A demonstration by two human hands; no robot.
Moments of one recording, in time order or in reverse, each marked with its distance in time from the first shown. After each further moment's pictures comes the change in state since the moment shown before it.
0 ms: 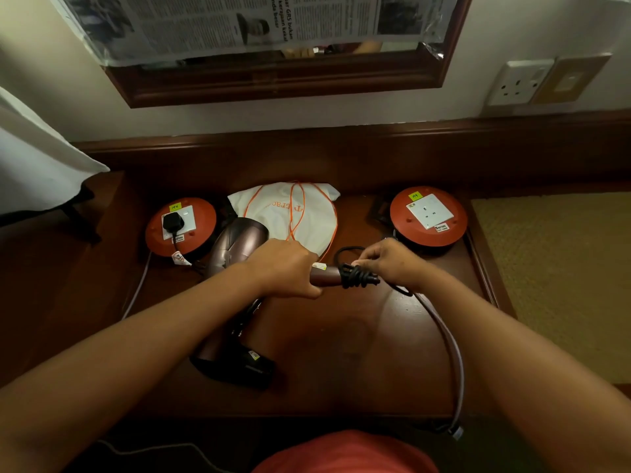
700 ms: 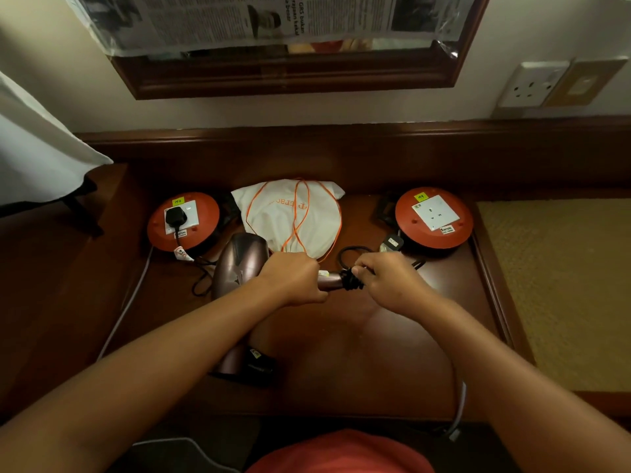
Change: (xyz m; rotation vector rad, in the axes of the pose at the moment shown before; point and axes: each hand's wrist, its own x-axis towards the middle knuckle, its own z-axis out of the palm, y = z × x) left_hand 0.011 0.009 0.036 -0.040 -0.035 -0.164; right_hand -0.032 -0.032 0.024 -0.323 0.187 -0.139
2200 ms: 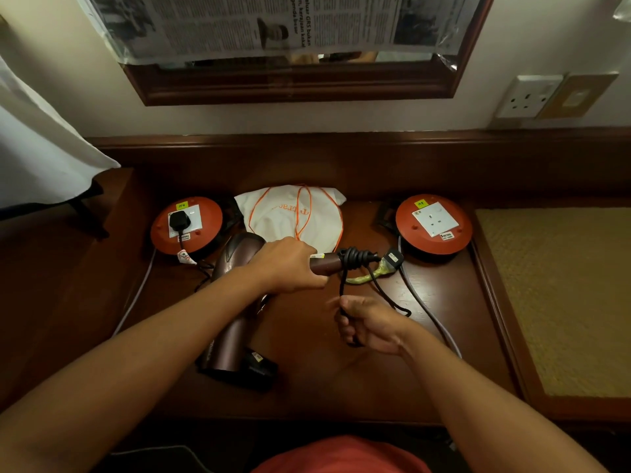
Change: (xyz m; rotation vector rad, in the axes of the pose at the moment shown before) left_hand -0.010 -0.023 -0.029 -0.281 0.054 -0.006; right_hand -0.008 0.027 0.079 1.344 -0.503 0.421
